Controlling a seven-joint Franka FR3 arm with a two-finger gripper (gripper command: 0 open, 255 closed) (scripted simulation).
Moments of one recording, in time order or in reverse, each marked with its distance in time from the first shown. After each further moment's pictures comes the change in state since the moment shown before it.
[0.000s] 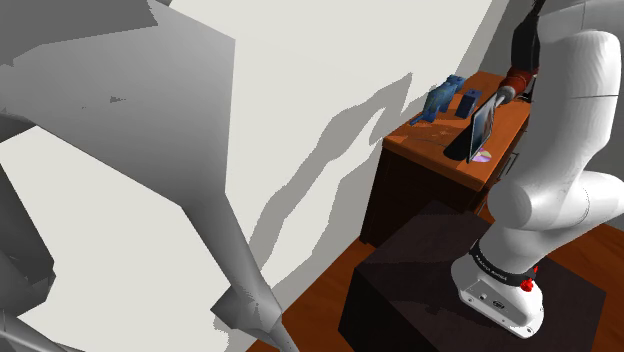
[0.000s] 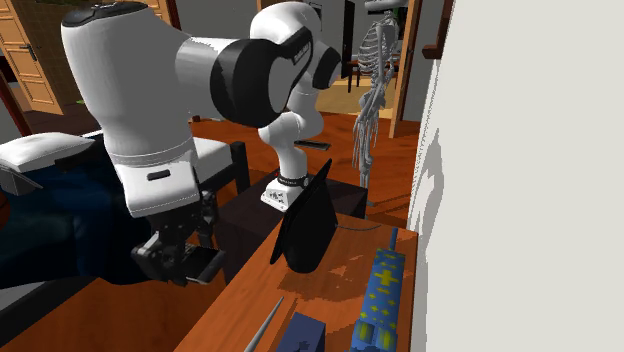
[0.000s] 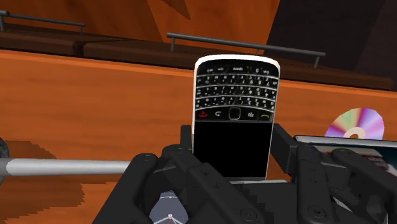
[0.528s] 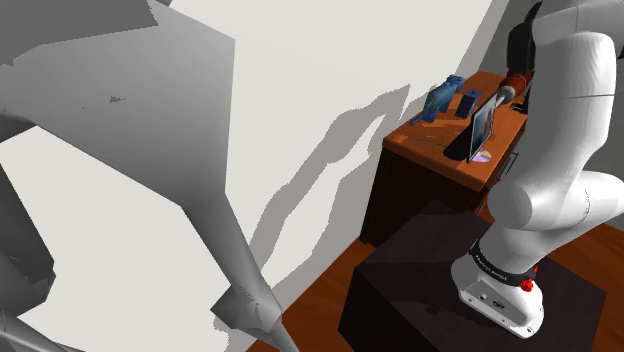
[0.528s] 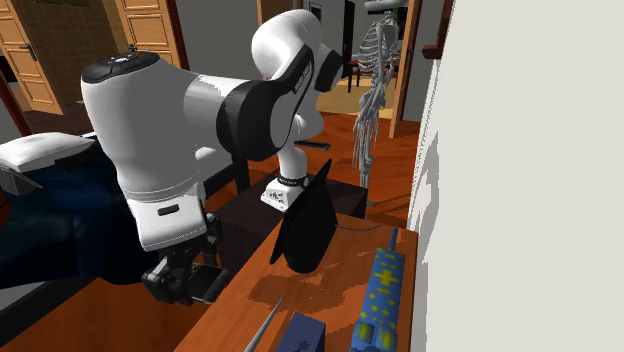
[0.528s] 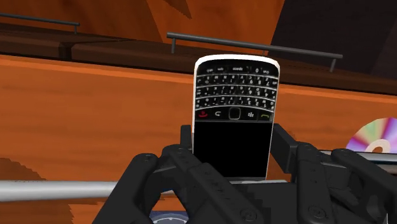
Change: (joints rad) arm 0.007 0.024 0.014 -0.084 0.022 0.097 -0.017
